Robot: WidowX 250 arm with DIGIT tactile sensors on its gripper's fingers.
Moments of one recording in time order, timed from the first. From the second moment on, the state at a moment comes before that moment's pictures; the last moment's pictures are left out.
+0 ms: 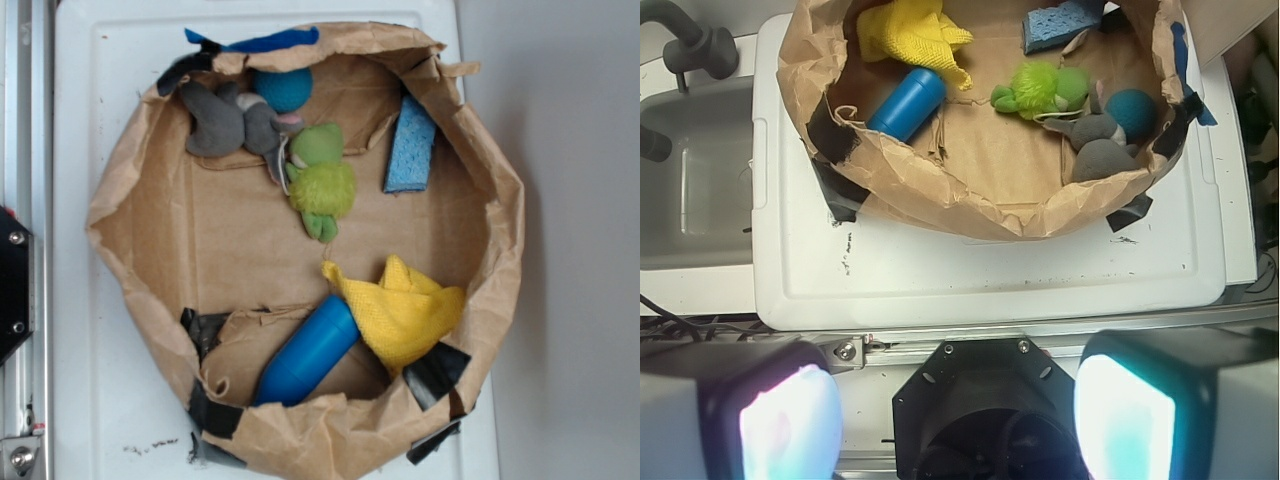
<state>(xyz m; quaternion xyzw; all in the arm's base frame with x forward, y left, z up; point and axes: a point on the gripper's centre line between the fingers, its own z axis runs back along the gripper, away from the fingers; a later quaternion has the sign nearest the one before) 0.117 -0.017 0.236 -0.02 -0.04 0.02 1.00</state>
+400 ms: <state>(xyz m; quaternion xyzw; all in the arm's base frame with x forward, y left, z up) 0.115 -0.017 0.234 -0.02 -0.04 0.02 1.00</state>
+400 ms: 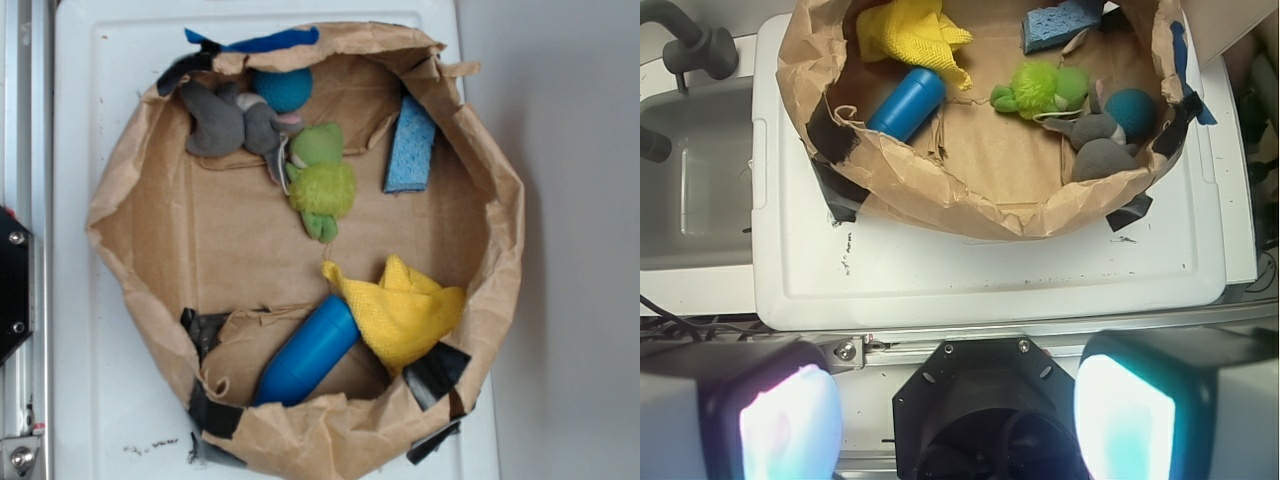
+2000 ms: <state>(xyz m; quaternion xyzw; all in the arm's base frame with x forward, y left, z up) 0.239 0.025 0.166 0.04 0.03 -0.25 0.97</state>
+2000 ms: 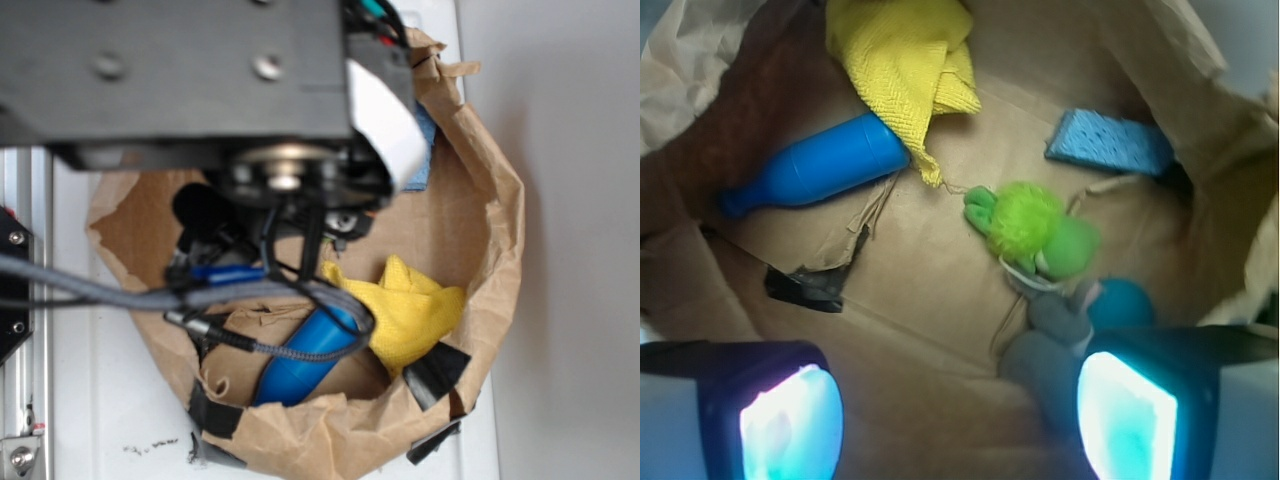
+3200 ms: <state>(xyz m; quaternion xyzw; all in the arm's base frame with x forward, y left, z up) 0.244 0.033 0.148 0.07 0.03 -0.26 0.96</state>
